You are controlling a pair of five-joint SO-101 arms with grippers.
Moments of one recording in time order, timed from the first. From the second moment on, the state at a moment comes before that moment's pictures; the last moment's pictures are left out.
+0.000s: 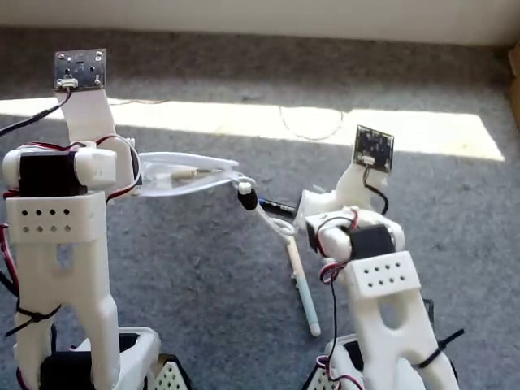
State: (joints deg) left arm -7.0 -24.3 1.6 96.0 11.4; right arm -17.4 -44.1 49.6 54.8 -23.0
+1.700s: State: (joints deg) left arm -7.0 -24.3 2.3 96.0 11.4; right arm -48.8 -69.7 60.4 8.0 -6.2
